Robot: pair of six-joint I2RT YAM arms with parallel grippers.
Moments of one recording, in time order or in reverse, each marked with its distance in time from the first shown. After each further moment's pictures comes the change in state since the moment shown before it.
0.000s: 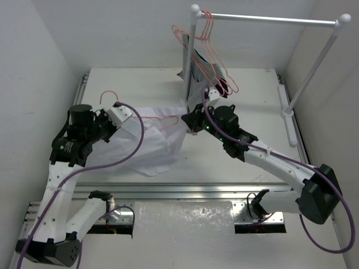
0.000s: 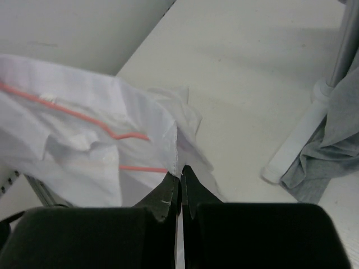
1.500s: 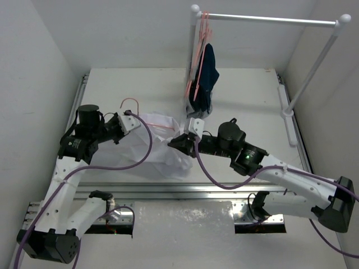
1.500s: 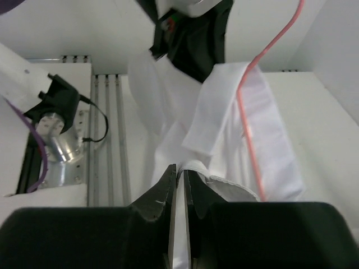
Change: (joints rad) left arm -0.028 0.058 -0.096 0.124 0.300 0.136; right arm 0.278 -0.195 -0.024 -0.065 -0.328 -0.606
